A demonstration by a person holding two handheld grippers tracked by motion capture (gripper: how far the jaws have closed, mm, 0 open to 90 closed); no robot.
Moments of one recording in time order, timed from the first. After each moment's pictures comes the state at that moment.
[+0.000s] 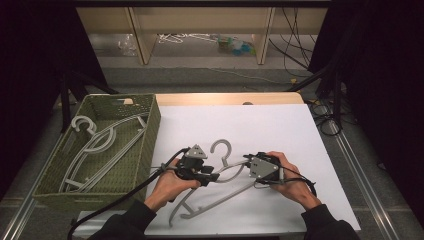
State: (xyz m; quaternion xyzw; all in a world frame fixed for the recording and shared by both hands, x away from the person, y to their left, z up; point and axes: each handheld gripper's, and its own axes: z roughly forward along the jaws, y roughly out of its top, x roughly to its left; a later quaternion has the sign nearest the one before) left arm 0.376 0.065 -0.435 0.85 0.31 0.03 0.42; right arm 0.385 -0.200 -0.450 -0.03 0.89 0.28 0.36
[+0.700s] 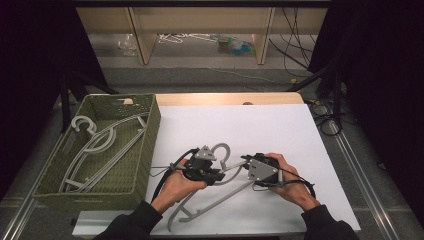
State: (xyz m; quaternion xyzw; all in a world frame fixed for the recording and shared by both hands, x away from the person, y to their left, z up) left arm 0.369 0.044 -0.429 0.87 0.28 0.04 0.41; right arm 0.381 -0.197 -0.444 -0.06 0.89 0.27 0.37
